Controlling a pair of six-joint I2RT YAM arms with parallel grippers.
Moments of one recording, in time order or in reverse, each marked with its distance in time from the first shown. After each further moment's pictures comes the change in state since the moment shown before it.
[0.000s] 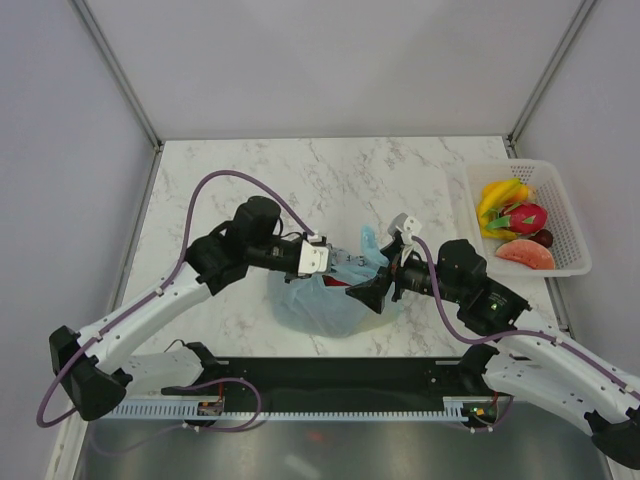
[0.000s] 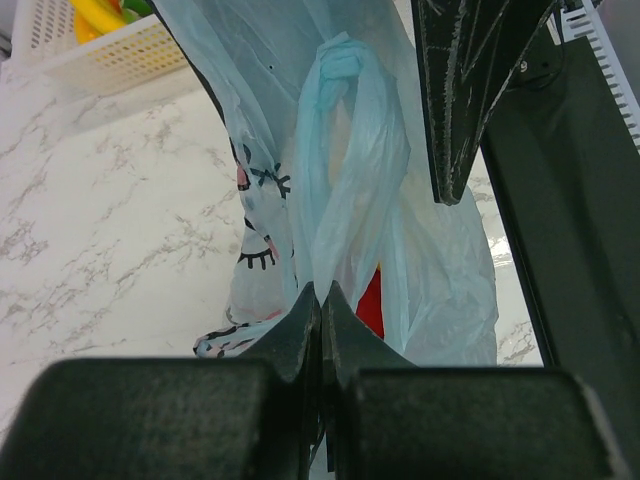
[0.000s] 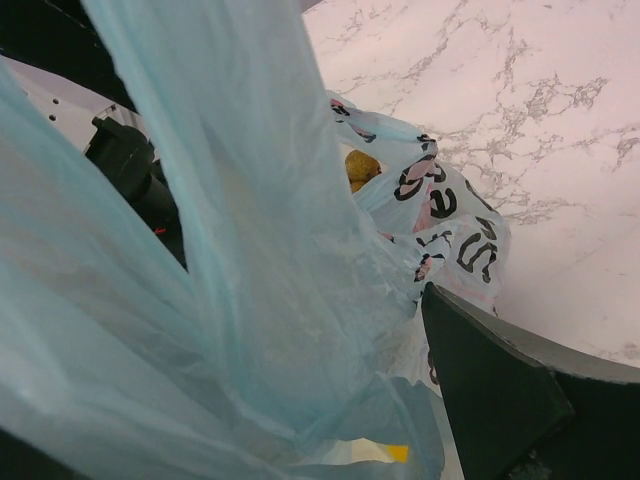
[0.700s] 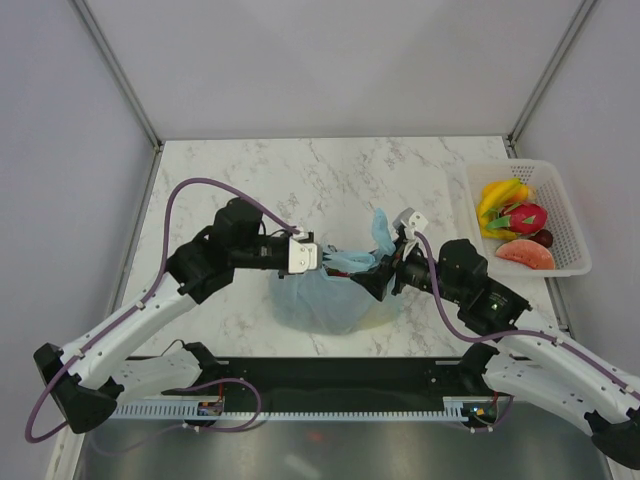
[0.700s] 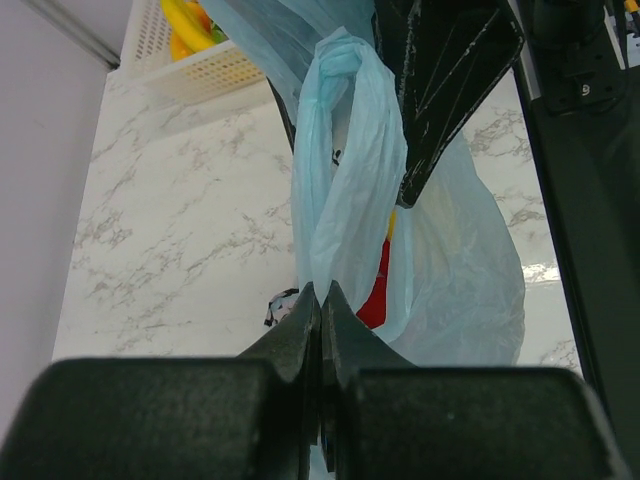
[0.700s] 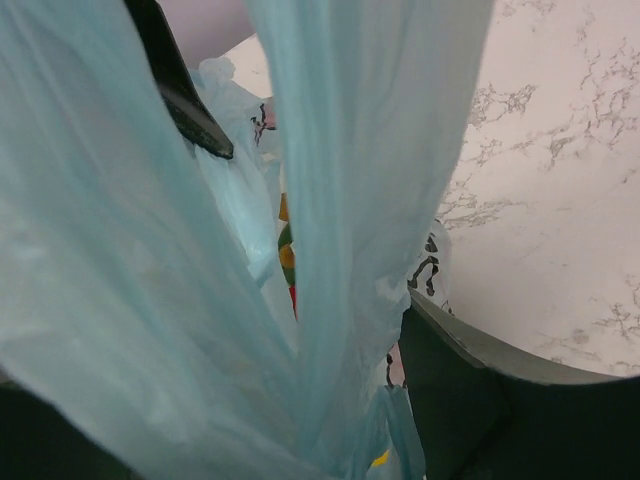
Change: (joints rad) left arm 0.000 -0.087 0.001 0.055 -0.100 -0.038; right arm 0.000 0.000 0.004 0.009 0.122 0.001
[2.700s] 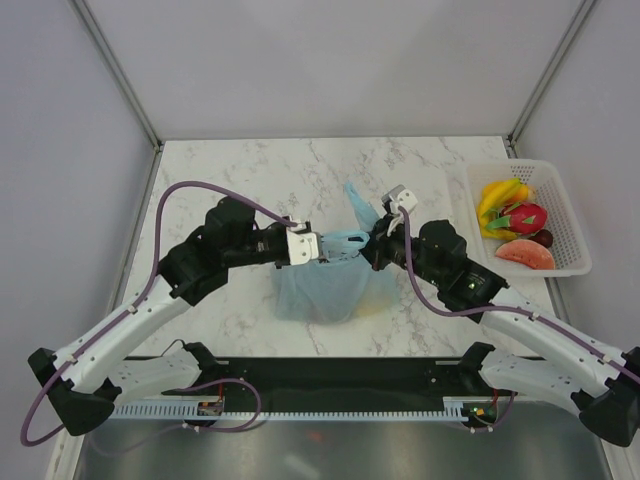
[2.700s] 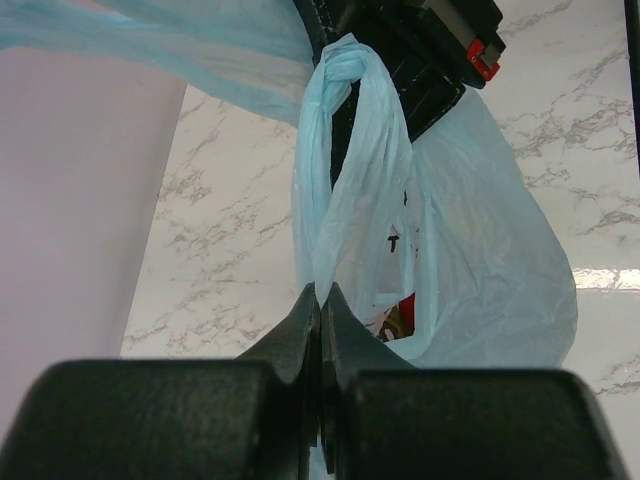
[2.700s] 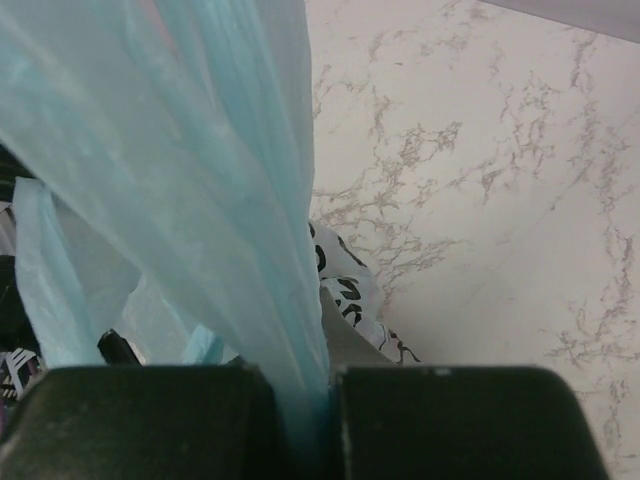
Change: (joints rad) left arm -0.011 -0.023 0.036 0.010 -0.192 -0.006; right arm 0.001 0.197 0.105 0.110 0.188 0.028
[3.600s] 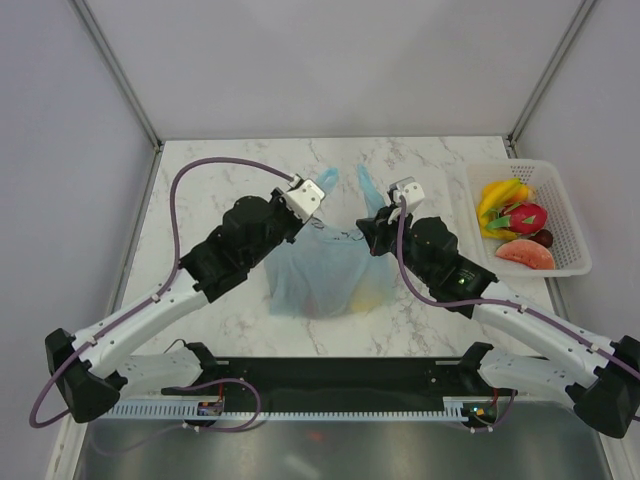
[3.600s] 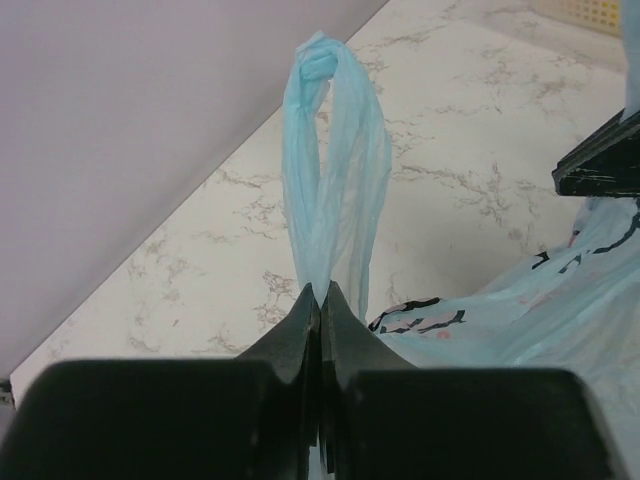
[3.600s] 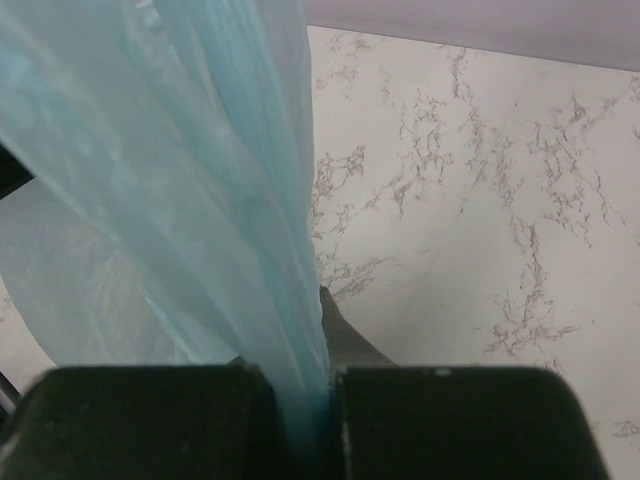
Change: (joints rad) left arm -0.041 0.089 -0.062 0.274 -0.661 -0.345; right arm 0.001 0.061 -0.001 0.076 0.241 0.033
